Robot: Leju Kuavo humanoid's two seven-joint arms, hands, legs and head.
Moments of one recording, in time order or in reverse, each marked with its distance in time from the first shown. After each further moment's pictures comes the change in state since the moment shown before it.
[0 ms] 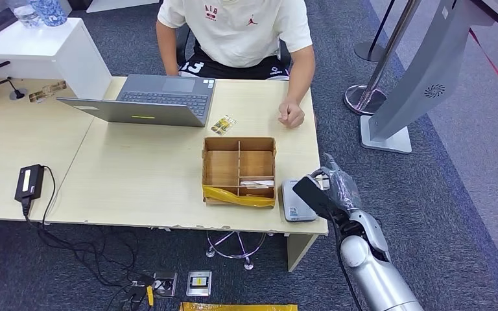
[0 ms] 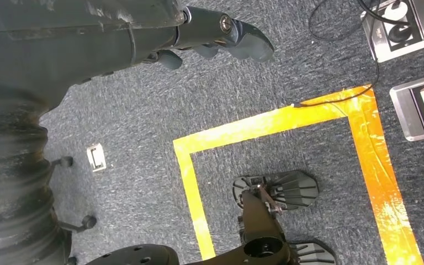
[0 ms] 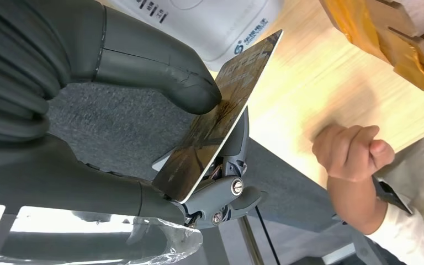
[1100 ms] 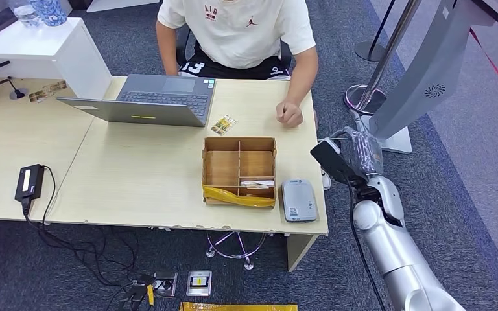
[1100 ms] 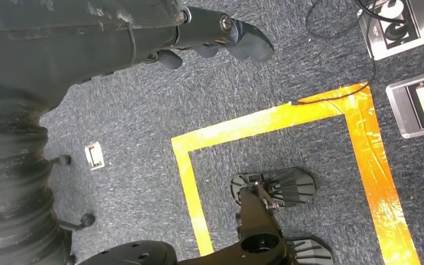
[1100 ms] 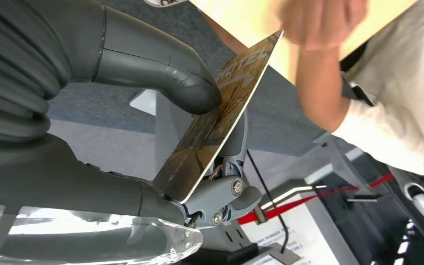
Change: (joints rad) left arm -0.003 0.000 -0.008 -0.002 0.013 -0.002 -0.006; right arm -0.203 -0.005 -0.059 0.142 0.056 -0.125 -0.094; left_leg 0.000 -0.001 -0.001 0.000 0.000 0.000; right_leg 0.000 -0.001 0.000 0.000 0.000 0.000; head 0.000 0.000
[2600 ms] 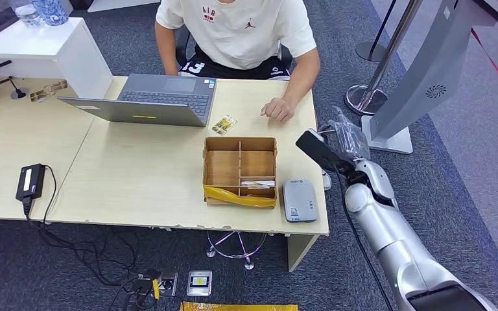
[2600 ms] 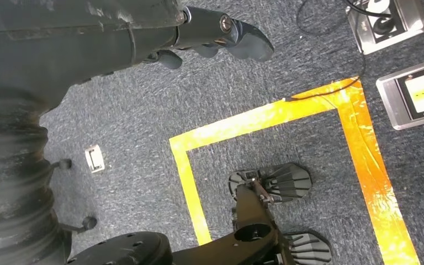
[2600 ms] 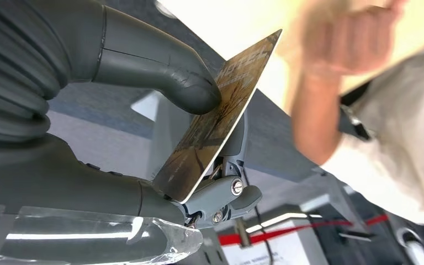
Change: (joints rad) left arm -0.029 -0.014 -0.013 -0.005 -0.019 -0.009 0.035; right arm -0.146 0.025 0.098 0.224 -0.012 0.047 0.005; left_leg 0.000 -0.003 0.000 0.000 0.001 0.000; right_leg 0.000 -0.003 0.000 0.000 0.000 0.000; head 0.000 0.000
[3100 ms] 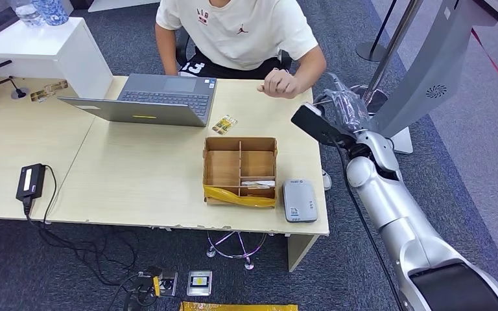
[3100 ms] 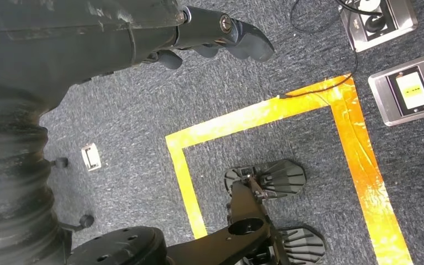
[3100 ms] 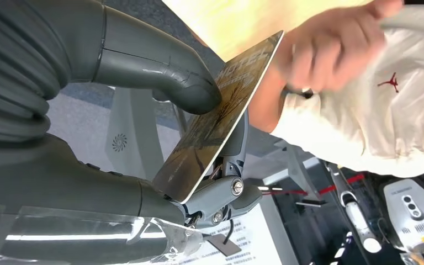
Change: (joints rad) left arm -0.013 -0.003 -0.001 -0.001 0.003 -0.011 0.000; right arm -0.138 0.024 0.005 -0.006 0.034 0.051 -0.049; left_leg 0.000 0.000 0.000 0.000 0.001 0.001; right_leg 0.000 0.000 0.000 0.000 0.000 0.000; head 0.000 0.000
